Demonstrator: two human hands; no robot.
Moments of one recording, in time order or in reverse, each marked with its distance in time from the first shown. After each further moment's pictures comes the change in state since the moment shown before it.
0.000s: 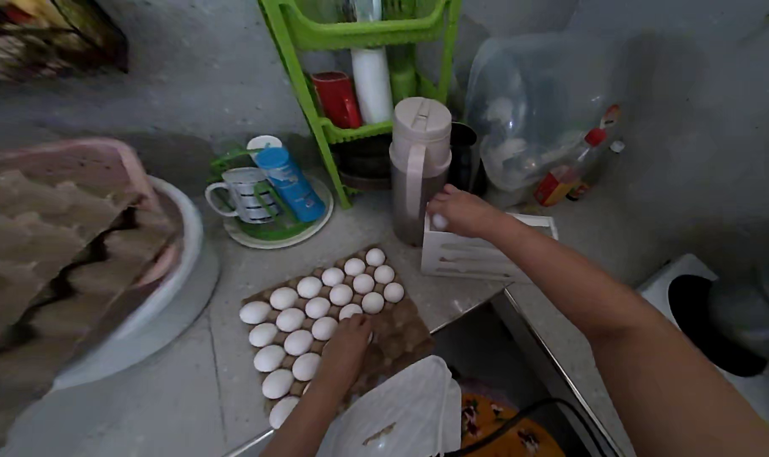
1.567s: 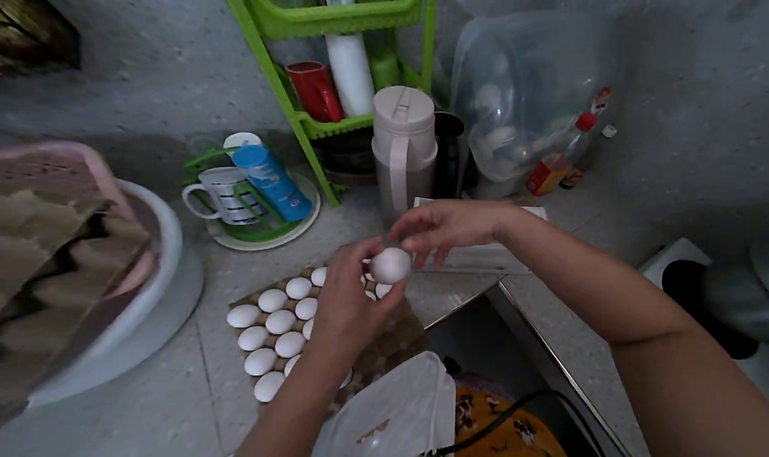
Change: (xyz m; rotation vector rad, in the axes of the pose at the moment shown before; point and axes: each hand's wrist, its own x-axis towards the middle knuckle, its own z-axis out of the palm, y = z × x) left_hand -0.022 0.078 -0.096 -0.524 0.839 0.483; right_hand -0.041 -0.079 -0.077 1.050 -0.390 0.159
